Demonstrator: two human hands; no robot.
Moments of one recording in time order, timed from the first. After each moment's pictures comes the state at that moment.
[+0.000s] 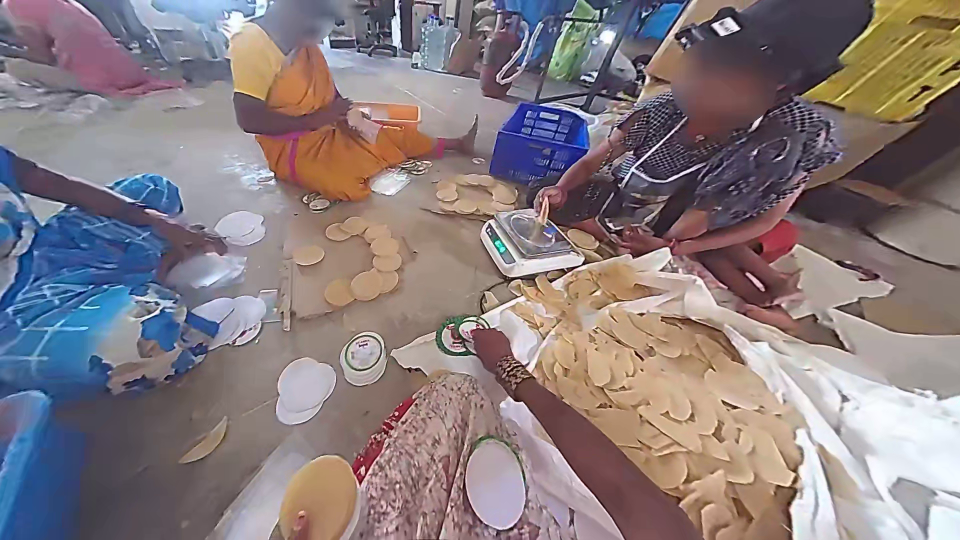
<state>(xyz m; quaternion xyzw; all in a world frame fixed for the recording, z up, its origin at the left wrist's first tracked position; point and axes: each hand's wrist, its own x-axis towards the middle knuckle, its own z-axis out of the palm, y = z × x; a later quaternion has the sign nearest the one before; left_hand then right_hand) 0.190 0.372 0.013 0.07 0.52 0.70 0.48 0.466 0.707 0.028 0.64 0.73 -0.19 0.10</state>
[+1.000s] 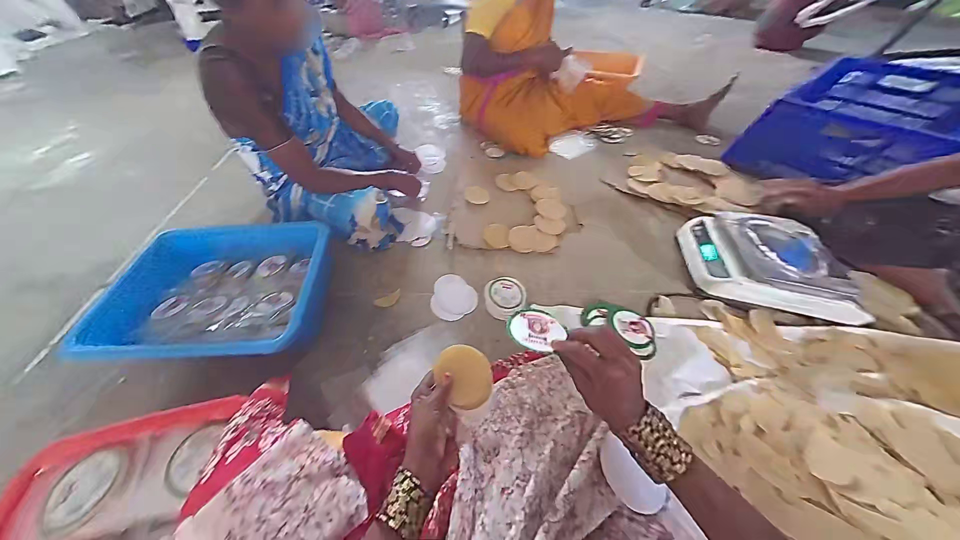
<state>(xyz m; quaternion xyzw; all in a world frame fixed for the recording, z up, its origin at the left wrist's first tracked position) 0.198 0.372 0.048 -0.02 0.51 0.74 0.44 0.377 0.563 0.106 0.17 0.89 -0.03 -0.43</state>
